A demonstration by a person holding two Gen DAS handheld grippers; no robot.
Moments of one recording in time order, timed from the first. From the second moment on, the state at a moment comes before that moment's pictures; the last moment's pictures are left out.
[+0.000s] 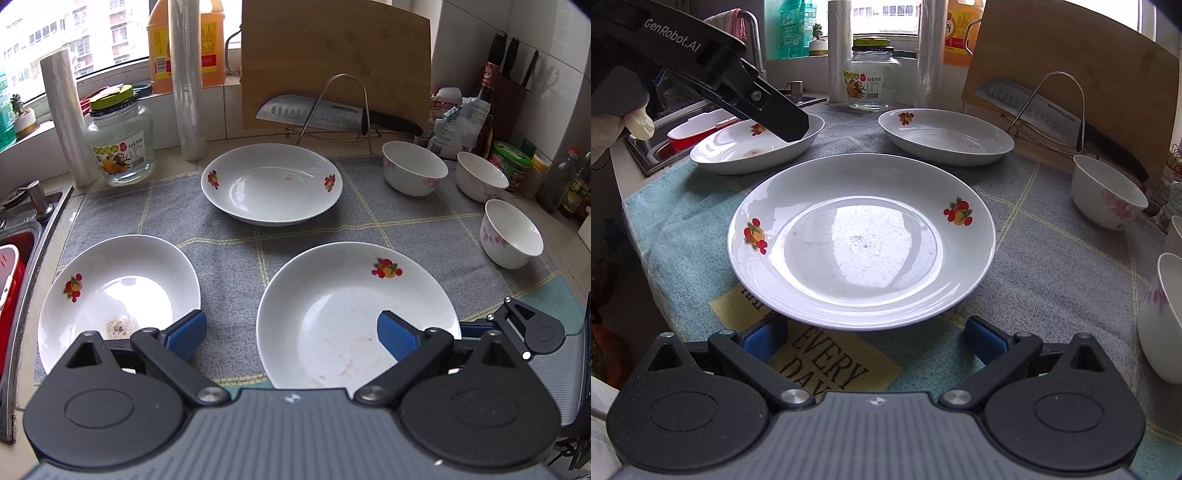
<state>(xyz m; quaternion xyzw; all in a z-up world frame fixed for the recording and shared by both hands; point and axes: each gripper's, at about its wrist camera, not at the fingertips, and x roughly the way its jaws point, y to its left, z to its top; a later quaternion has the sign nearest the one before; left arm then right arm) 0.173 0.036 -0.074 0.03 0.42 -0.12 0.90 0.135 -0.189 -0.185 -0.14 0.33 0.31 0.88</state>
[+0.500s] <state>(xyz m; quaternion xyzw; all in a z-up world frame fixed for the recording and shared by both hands) 0.231 0.011 -0.087 0.06 0.46 -0.21 0.86 0.131 -0.189 -0.189 -0.13 0.31 0.30 0.89</state>
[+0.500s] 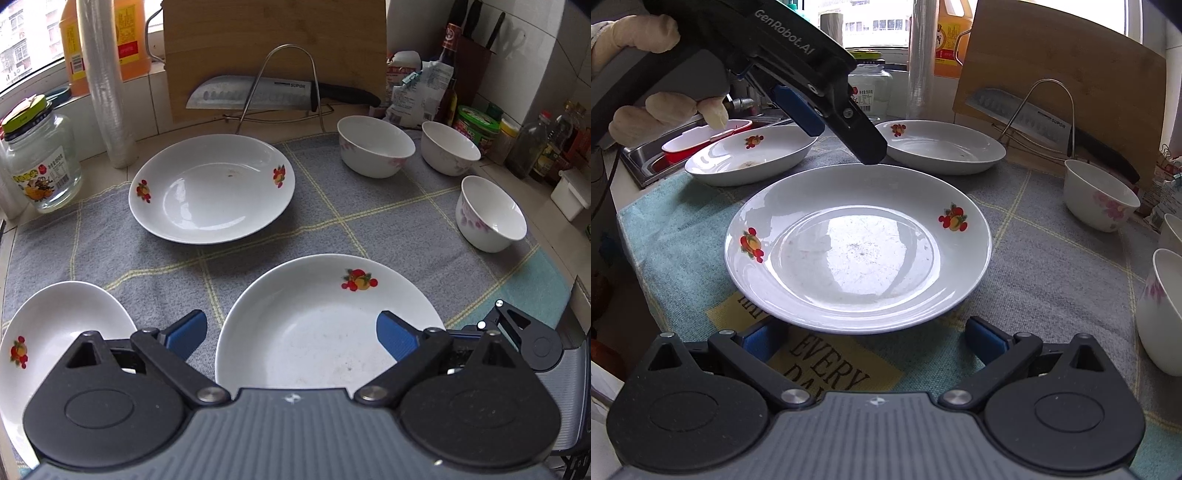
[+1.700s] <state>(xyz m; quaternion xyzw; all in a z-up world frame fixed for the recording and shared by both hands) 0.296 -0.001 -0.123 0.12 0.55 -0.30 0.77 0.136 -0.179 -0.187 -0.13 0.31 0.32 0.88</state>
